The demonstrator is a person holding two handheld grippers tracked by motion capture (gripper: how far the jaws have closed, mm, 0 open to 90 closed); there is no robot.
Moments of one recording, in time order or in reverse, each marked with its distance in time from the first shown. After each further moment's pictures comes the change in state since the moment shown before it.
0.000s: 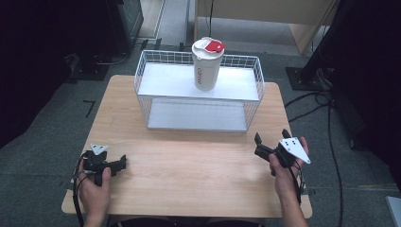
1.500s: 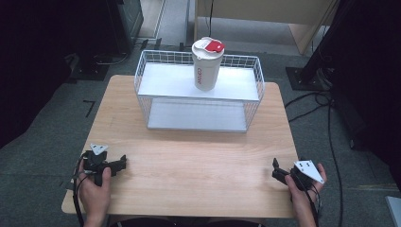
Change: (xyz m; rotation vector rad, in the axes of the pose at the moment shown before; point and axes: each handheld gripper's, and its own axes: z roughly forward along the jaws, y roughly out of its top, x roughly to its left) left arm 0.000 0.000 0.000 0.000 0.000 -0.001; right arm -0.054 -0.064 -0.046 0.239 -0.151 -0.036
